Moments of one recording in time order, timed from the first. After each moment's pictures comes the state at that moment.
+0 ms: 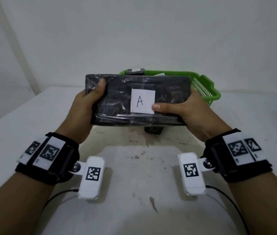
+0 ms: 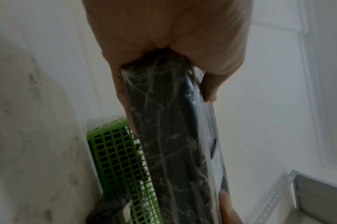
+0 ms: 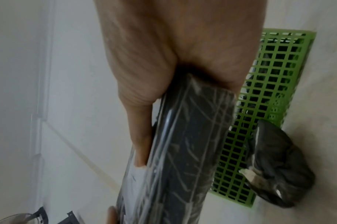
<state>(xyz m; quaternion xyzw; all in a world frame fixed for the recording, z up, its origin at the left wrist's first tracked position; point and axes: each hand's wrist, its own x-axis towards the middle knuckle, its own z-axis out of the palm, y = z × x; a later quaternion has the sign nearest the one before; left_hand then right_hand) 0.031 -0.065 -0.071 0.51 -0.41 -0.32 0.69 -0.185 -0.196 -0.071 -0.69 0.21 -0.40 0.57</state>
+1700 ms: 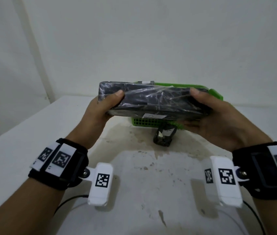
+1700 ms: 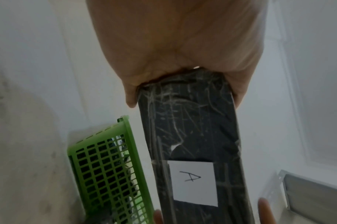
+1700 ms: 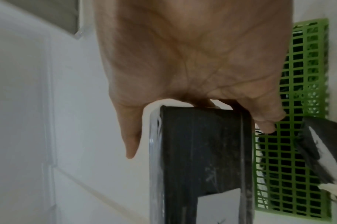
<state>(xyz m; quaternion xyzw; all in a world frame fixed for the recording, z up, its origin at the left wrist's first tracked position) 0.038 -0.061 -0.062 0.47 -0.52 -0.28 0.66 -0.207 -0.181 -0.038 -0.64 0.22 -0.33 0.66</state>
